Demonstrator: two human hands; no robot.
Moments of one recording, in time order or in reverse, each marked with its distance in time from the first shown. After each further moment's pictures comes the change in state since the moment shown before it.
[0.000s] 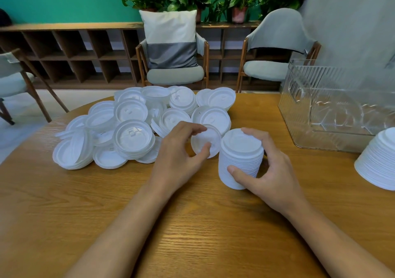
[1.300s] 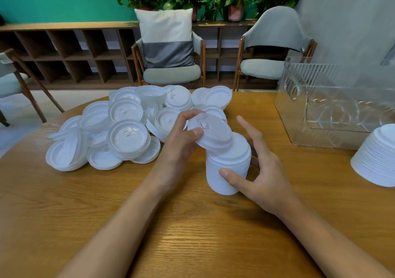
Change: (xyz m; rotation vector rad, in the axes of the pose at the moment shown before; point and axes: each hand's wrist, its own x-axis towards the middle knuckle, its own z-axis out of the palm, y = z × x) left_hand 0.011 0.030 -0.006 -0.960 -0.187 -0.369; right_hand -0.002 -0.006 0.006 0.116 -0.083 -0.028
